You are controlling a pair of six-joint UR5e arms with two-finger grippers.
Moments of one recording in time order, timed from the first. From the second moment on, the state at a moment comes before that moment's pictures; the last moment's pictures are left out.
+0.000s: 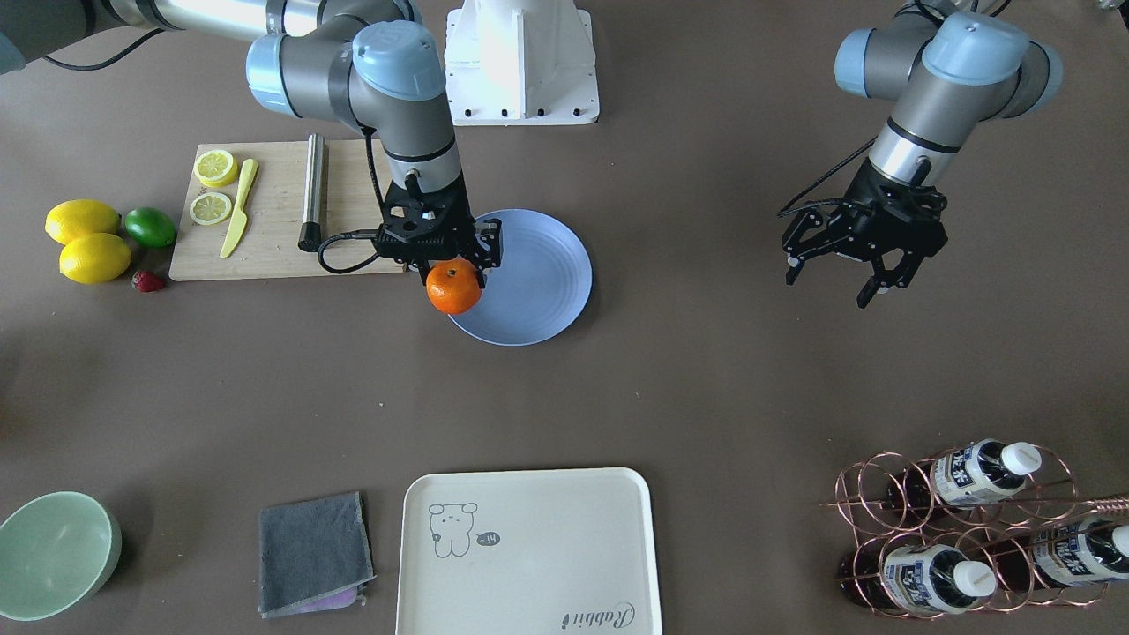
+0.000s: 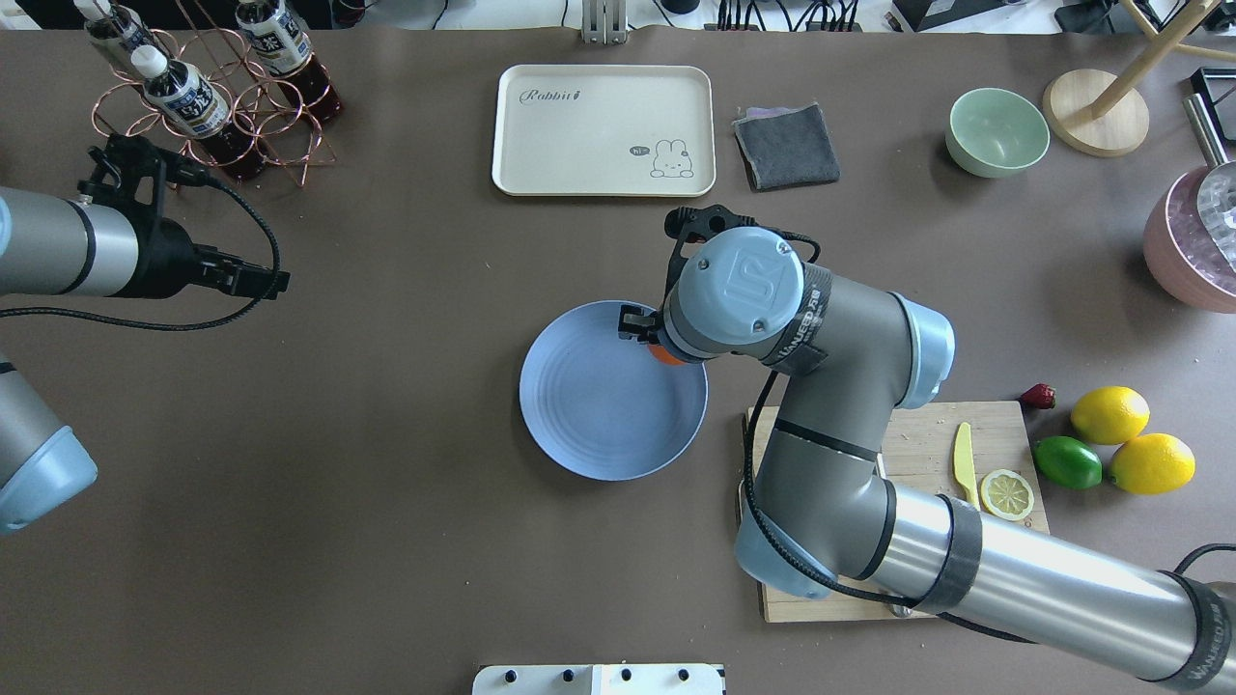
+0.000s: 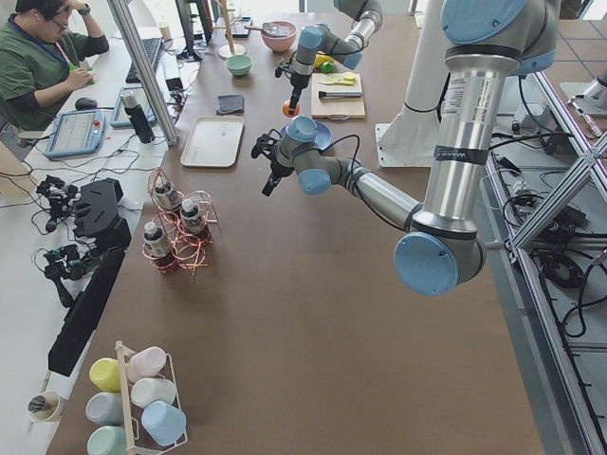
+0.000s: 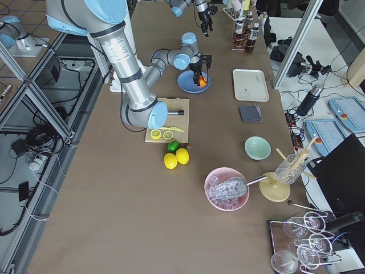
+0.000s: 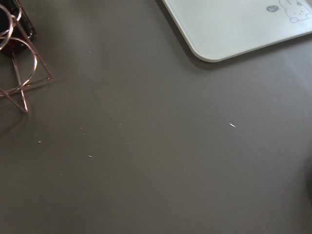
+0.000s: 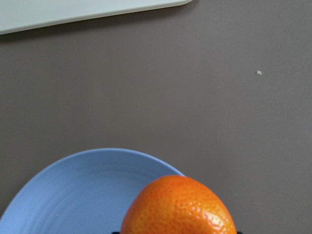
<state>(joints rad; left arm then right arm) -0.83 -1.66 -1.86 -2.21 -1.87 -0.74 0.46 -0.91 1.70 -1.50 1.65 1.38</state>
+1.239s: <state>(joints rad) -0.90 -1.61 -1.82 -2.27 -1.92 -0.74 0.36 -0.82 1.57 -1.50 1.57 1.41</state>
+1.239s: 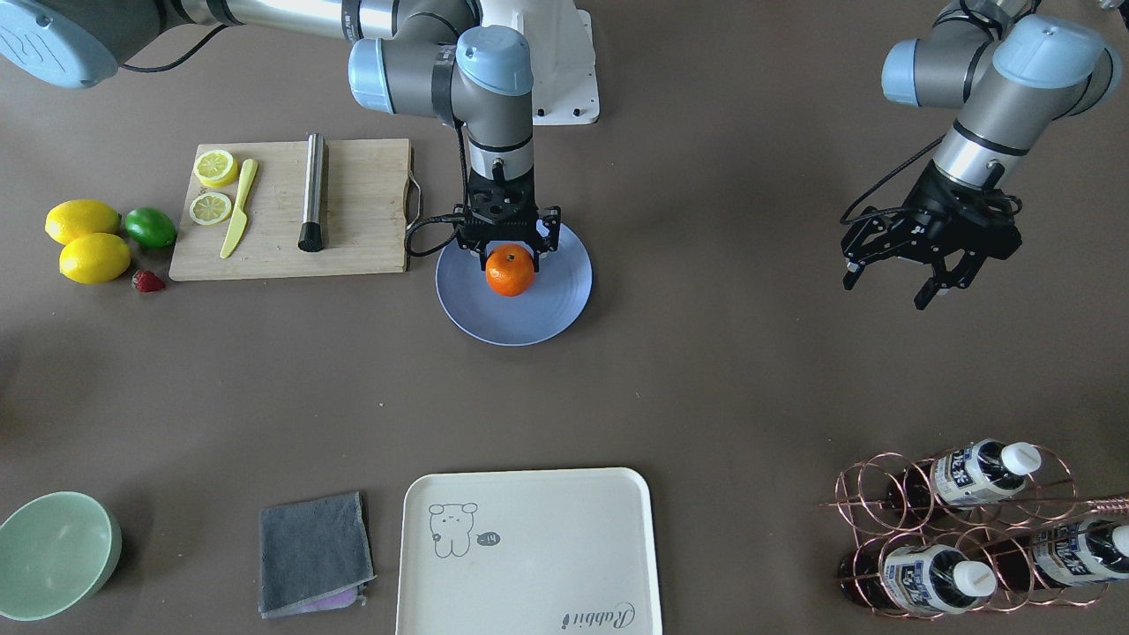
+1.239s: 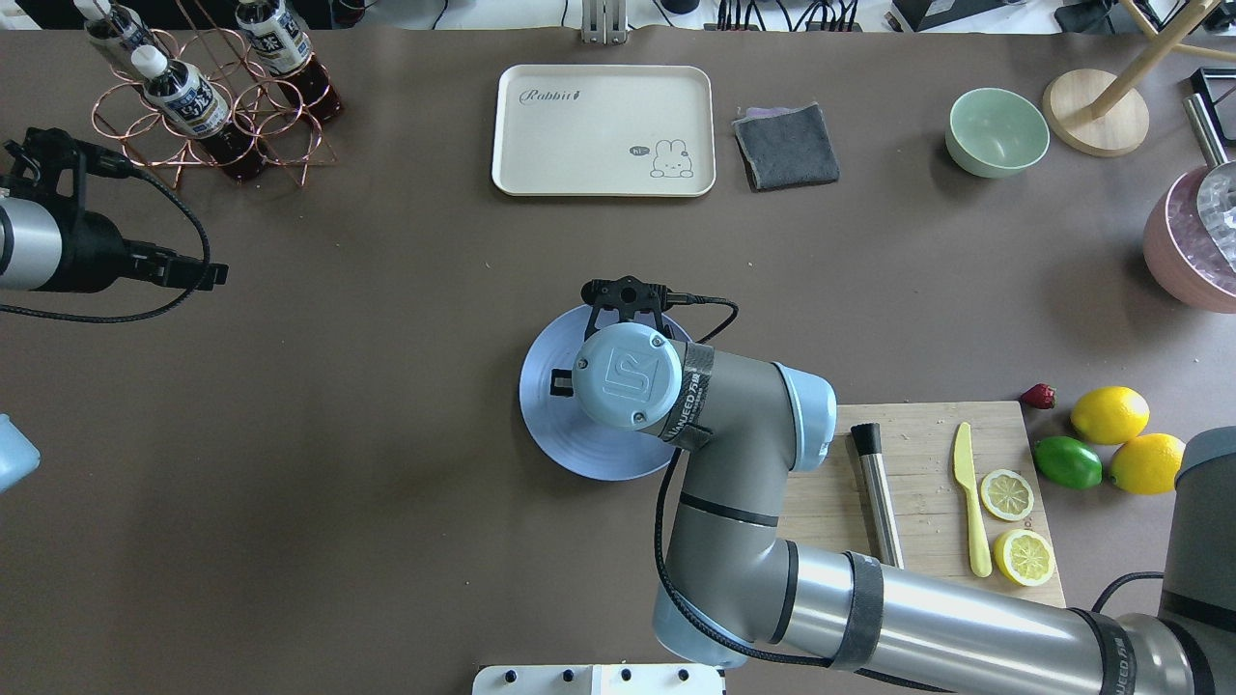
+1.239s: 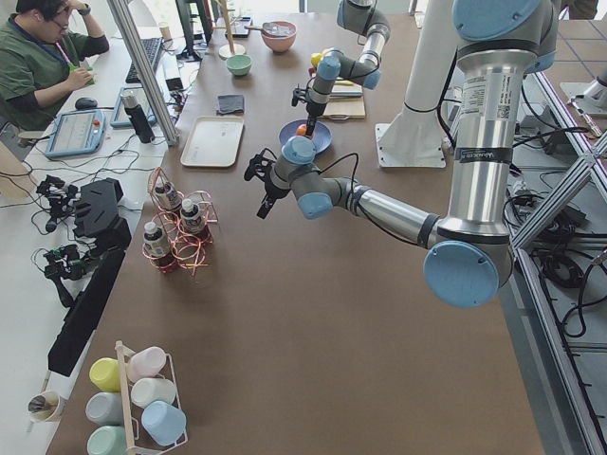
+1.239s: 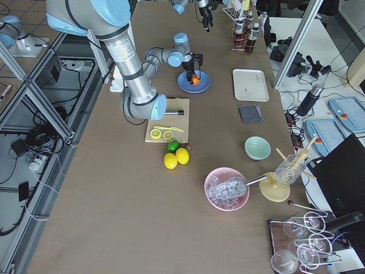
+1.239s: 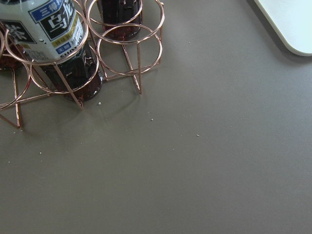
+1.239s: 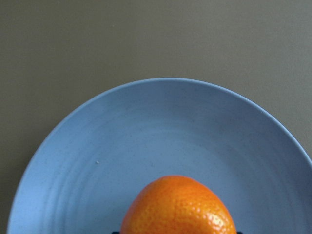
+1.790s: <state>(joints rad) -0.90 -1.61 -1.82 -2.27 -1.93 -0.74 0.39 -0.80 1.60 -1.53 1.61 1.49</state>
